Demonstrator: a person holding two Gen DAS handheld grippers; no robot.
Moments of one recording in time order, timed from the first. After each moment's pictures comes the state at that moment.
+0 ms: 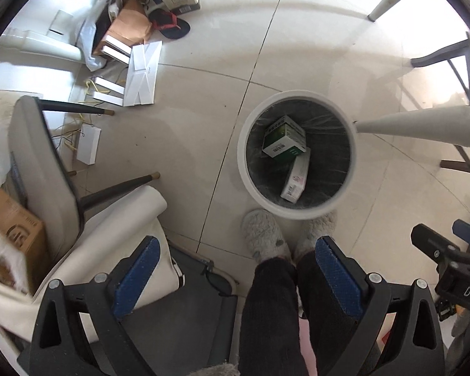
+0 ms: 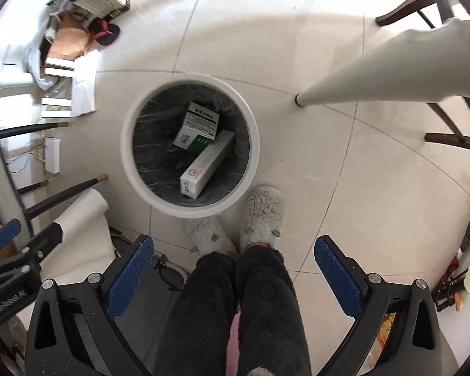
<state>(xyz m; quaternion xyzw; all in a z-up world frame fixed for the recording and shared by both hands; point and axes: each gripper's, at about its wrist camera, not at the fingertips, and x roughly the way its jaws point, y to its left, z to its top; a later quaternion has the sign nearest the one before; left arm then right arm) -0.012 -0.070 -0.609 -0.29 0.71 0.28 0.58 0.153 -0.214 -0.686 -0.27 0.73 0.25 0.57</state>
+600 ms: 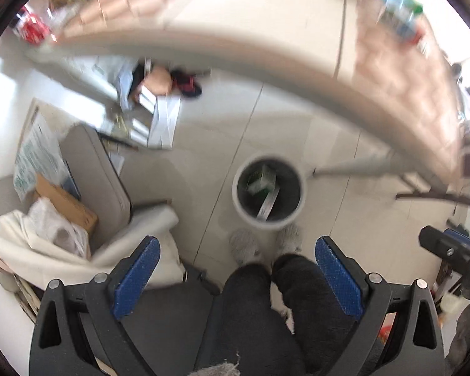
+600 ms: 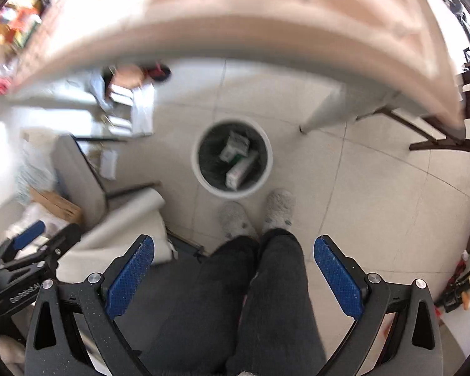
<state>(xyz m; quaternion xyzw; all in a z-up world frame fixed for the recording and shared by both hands) -0.019 -0.066 -0.354 -0.29 0.61 0.32 0.66 0.151 -0.244 -0.394 -0.19 0.70 0.31 0.62</state>
